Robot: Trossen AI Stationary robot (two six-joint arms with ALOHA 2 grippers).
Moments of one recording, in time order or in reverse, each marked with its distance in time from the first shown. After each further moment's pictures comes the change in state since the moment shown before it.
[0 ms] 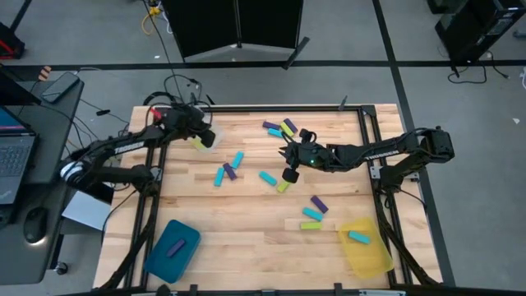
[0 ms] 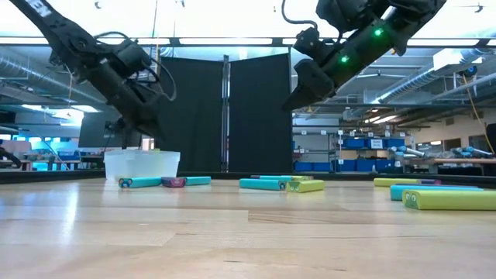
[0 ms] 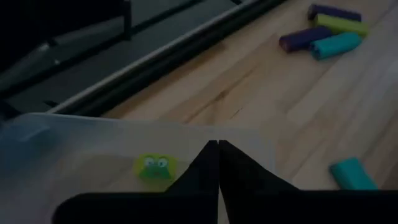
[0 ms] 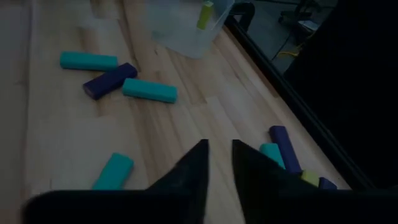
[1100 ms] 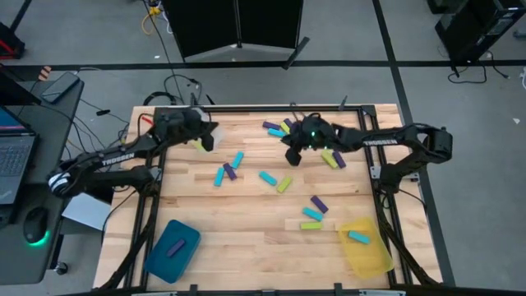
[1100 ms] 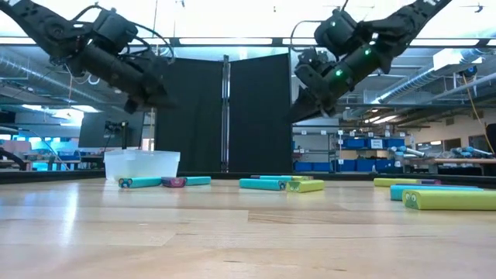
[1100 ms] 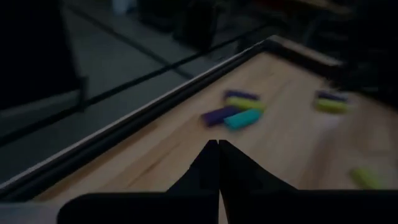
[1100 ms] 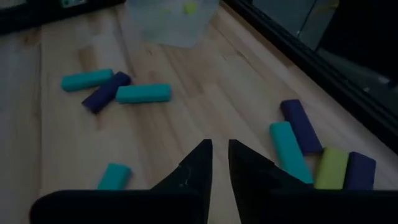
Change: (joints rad) left arm -0.144 -0.204 -0.083 0.224 0.053 -0.096; right arm -0.283 0.000 0.000 -0.014 -0.396 0.132
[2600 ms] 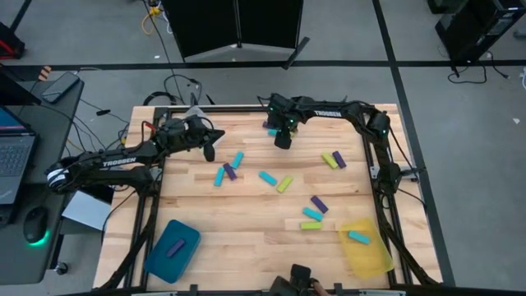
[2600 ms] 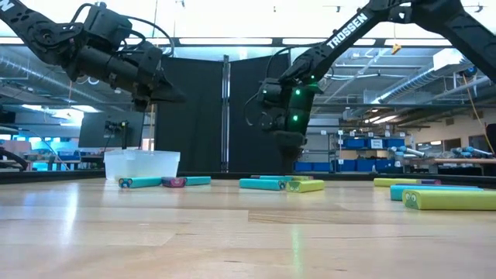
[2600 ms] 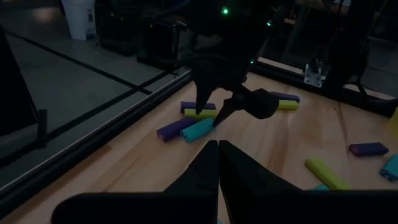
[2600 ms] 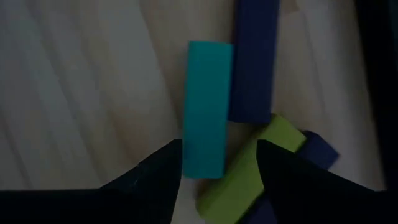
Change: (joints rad) left arm -0.118 0.003 -0.072 0.175 0.029 0.042; right arm -0.191 0.640 0.765 -0.819 -0.023 -0.386
